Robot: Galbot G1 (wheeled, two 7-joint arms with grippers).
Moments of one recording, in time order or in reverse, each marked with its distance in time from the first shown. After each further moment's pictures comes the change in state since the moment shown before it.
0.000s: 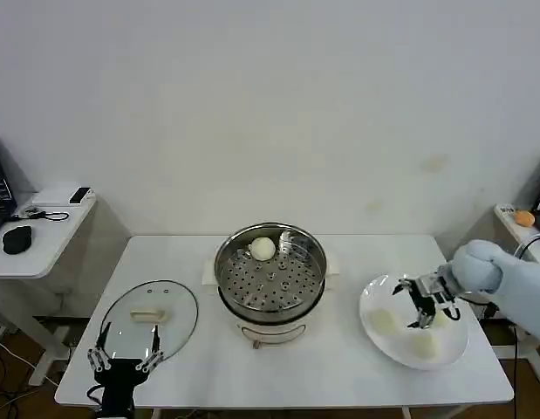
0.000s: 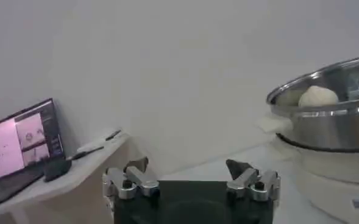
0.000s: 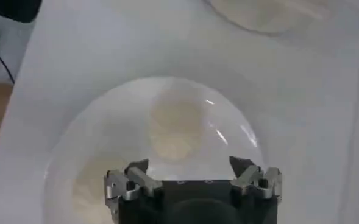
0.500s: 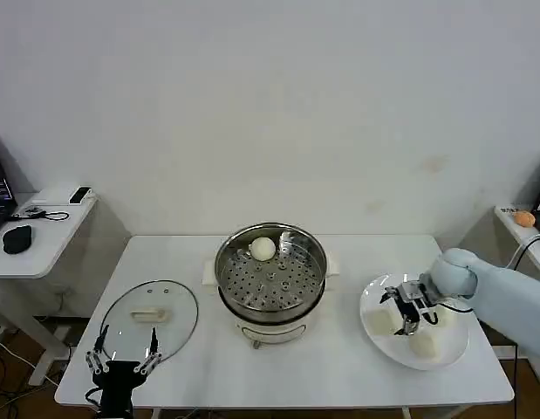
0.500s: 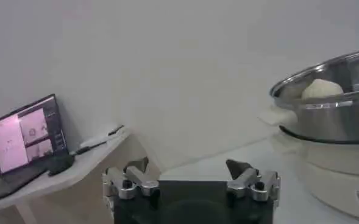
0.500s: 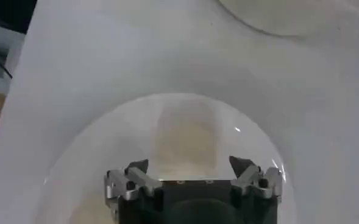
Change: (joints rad) left arm 0.004 -0.009 -0.005 0.006 0.000 -0.001 0.000; right arm -0.034 0.080 0.006 -0.052 -0.020 -0.029 0.001
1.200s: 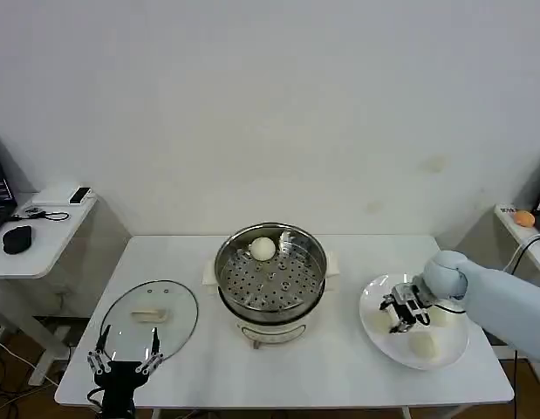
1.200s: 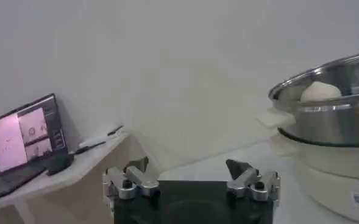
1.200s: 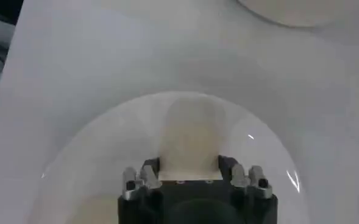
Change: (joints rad) left arm 0.002 -0.006 0.009 -0.008 0.002 -0.002 -0.001; right arm -0.003 0.015 0.017 -0.017 -0.029 -0.008 -0.028
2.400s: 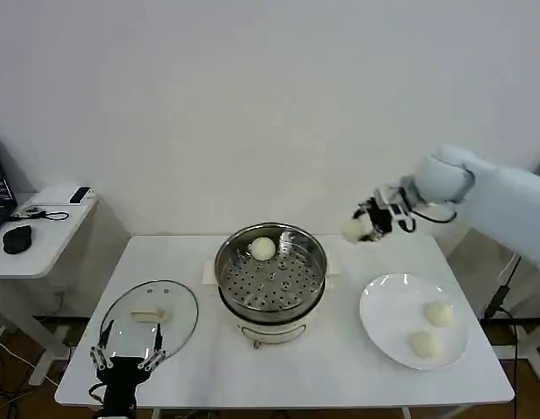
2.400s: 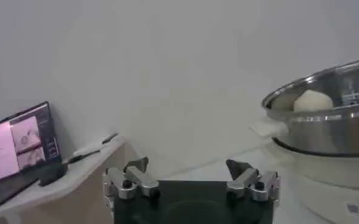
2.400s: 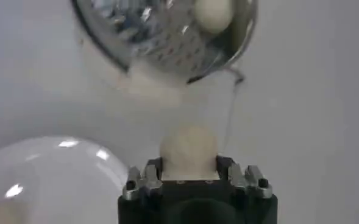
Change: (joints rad) left arm -0.013 0.022 0.005 -0.005 -0.002 0.002 0.003; right arm 0.649 0.195 -0.301 0.082 0.363 -0.165 0.071
